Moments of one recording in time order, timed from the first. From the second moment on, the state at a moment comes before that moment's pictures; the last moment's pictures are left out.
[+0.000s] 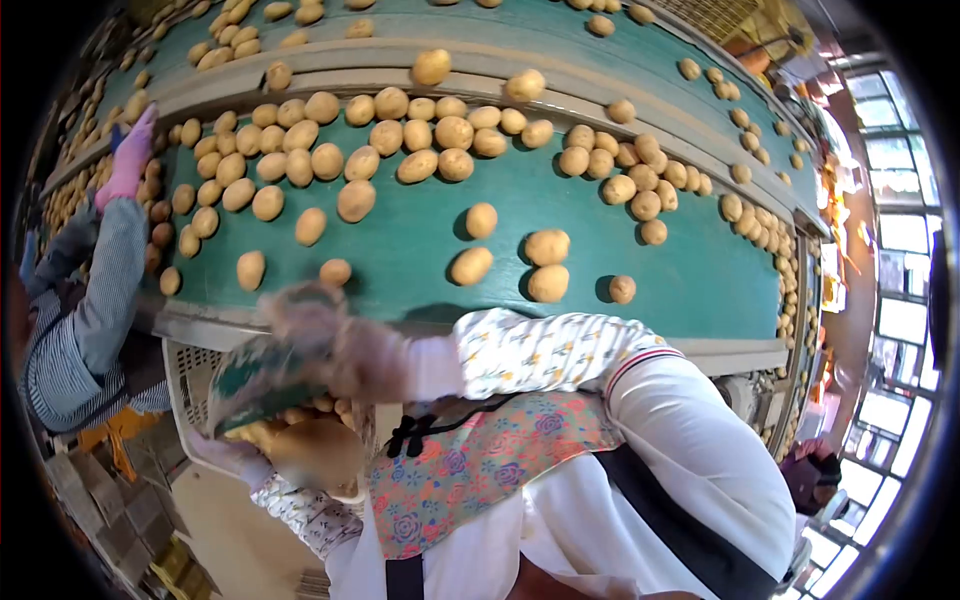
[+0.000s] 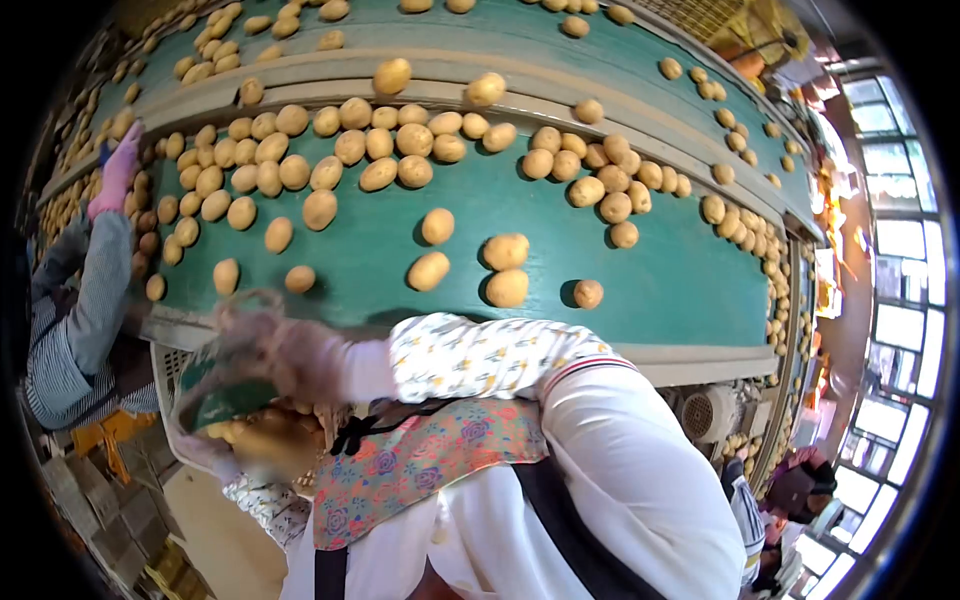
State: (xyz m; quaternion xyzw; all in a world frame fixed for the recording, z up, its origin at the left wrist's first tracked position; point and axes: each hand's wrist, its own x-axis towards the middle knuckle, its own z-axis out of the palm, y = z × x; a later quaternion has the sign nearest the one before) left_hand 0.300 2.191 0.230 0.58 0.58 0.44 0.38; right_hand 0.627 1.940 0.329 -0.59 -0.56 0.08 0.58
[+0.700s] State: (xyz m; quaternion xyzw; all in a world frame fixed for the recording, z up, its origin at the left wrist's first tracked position) left_hand 0.652 2.154 0.218 0.71 0.27 0.29 0.58; right_hand 0.682 1.589 0.294 -0.77 0.25 0.13 0.58
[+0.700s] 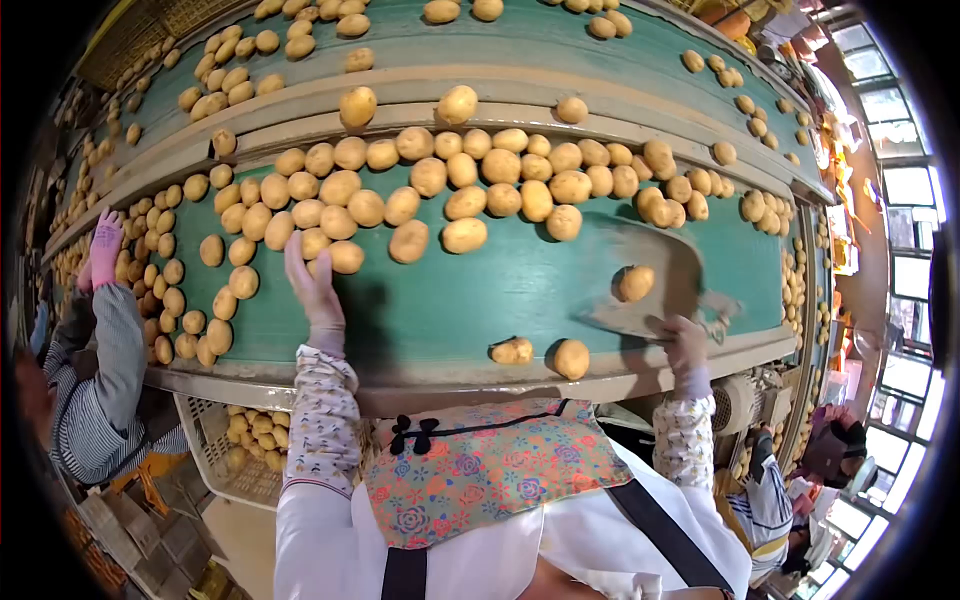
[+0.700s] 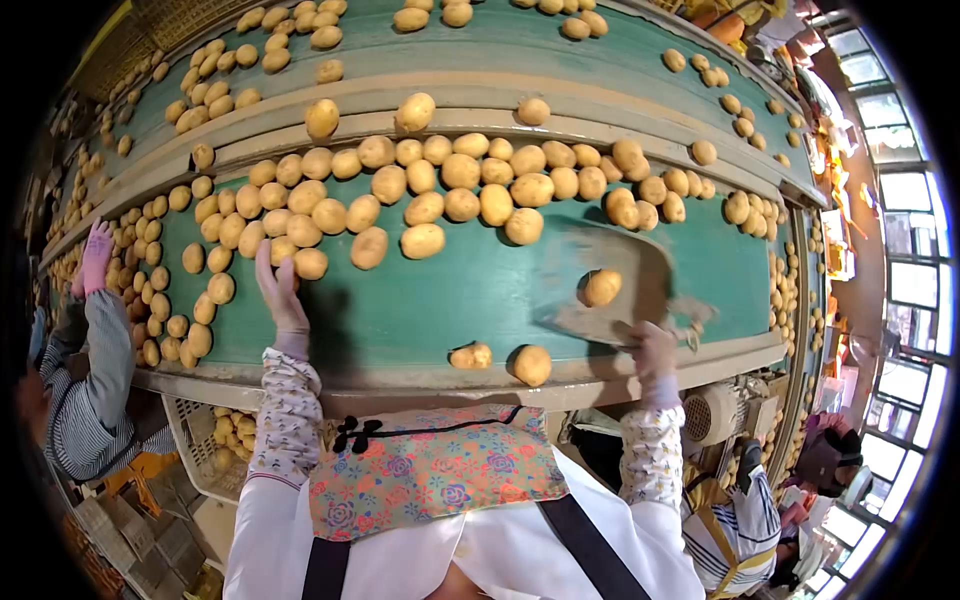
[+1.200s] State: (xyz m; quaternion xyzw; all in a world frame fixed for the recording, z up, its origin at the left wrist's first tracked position) left_hand 0.653 2.217 0.233 0.90 0.14 0.29 0.30; right_hand 0.719 1.966 0.254 -0.78 -0.41 0.07 0.46
